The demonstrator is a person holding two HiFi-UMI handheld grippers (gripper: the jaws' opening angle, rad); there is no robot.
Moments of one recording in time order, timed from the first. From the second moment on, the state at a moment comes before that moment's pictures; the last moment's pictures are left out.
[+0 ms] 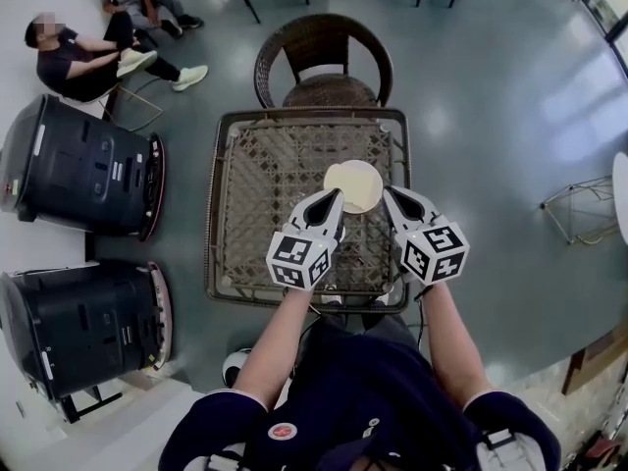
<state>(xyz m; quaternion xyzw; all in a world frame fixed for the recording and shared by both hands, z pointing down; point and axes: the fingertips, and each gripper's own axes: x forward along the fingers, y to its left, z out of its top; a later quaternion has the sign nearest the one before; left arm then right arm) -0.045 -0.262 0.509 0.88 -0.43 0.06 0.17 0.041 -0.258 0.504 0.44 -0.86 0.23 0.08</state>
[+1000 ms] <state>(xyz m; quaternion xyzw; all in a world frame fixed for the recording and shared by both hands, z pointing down) -0.020 -0.216 0.412 0.91 -0.39 0.01 0.13 0.031 -0.227 0.410 0.42 -0.89 0.14 0.04</state>
